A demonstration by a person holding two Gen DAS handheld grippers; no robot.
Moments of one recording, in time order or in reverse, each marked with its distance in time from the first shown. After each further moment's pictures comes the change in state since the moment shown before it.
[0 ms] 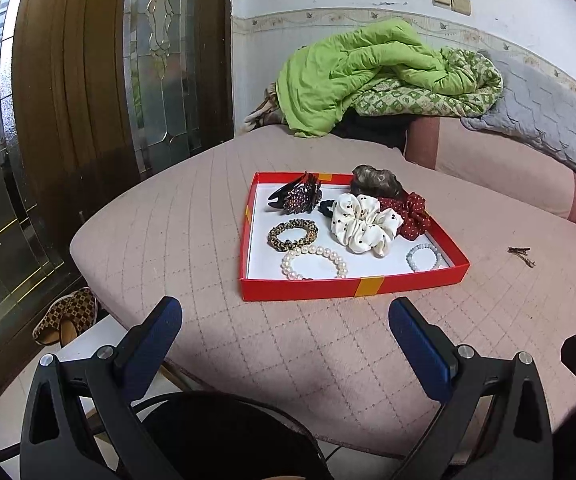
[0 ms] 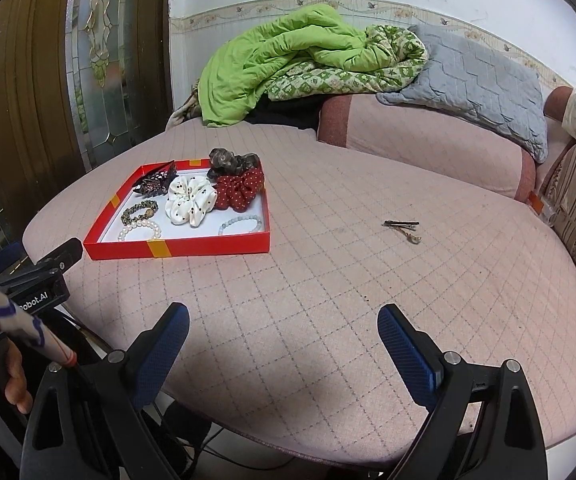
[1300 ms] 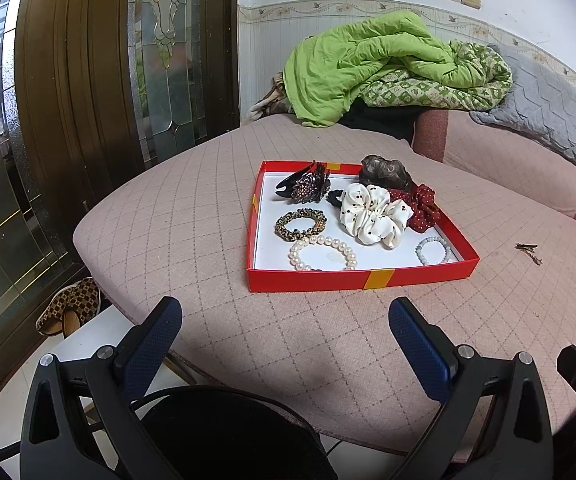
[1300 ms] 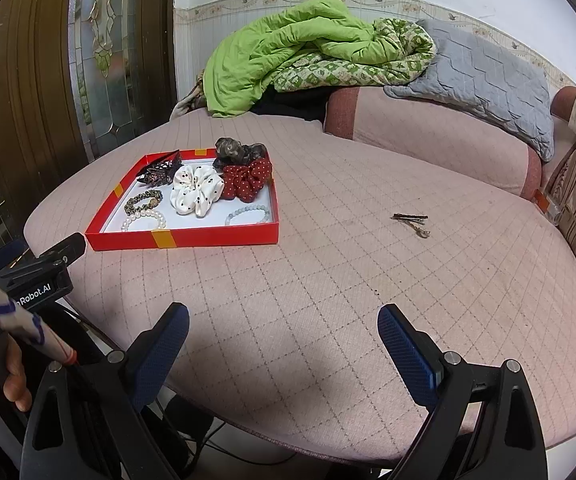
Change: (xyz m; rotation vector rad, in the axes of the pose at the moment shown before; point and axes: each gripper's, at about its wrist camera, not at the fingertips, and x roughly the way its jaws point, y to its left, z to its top) left arm 0.006 0.007 0.000 -0.016 0.035 0.008; right arm 0.008 0.009 -0.002 -0.015 0.028 0.009
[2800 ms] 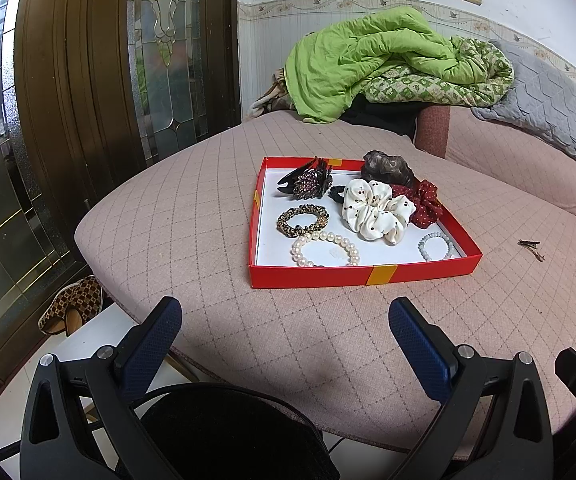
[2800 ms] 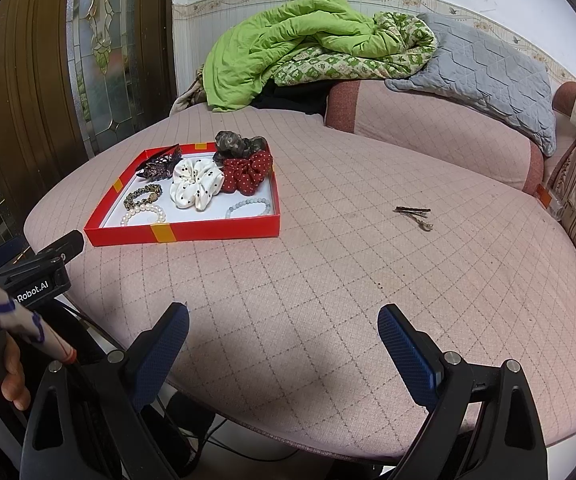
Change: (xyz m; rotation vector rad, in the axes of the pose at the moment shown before) left arm 0.002 0.003 -0.003 0.004 0.009 0.006; right arm 0.005 -0.002 -0.003 0.007 0.018 0.007
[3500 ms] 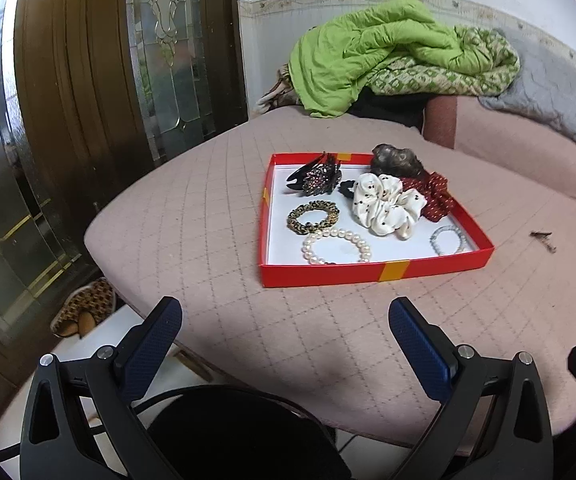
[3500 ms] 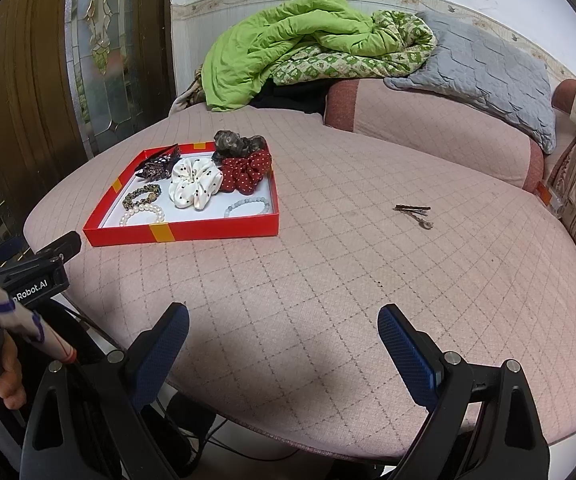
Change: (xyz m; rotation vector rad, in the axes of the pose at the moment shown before) left arm 0.004 -0.002 0.002 0.046 0.022 0.055; right arm 0.003 -0.002 -0.002 0.009 0.002 0.001
